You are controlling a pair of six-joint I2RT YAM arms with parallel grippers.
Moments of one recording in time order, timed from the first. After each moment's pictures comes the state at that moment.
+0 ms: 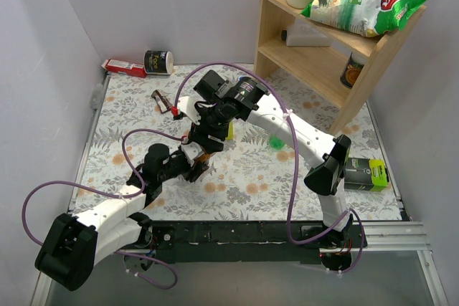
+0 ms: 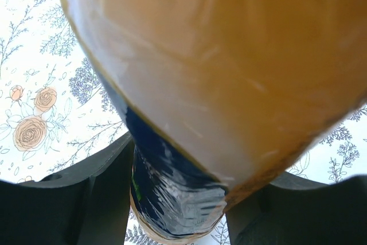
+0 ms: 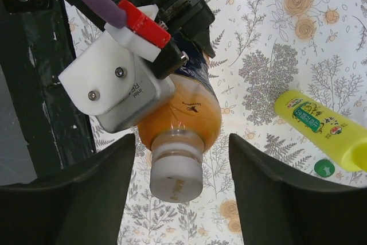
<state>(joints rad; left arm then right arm) -0.47 0.97 0.27 0.31 0.46 0.29 1.01 1.99 2.24 -1.29 -0.31 -0.43</state>
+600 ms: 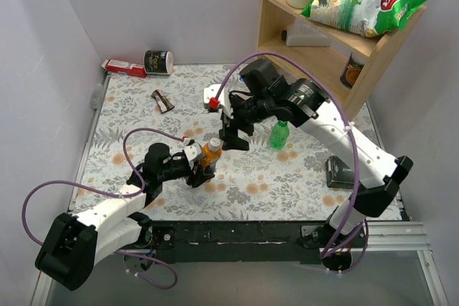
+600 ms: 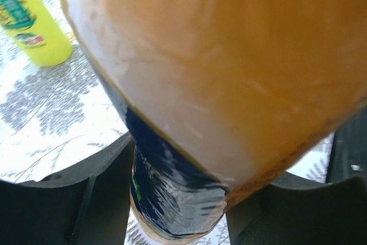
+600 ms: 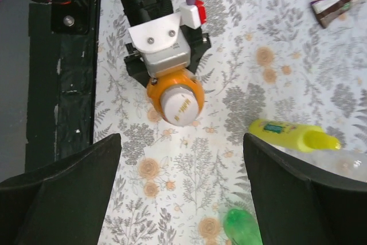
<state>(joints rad) -0.47 0.97 0.27 0.31 0.66 0.21 0.93 1.63 1.94 -1.09 -0.51 -0.54</state>
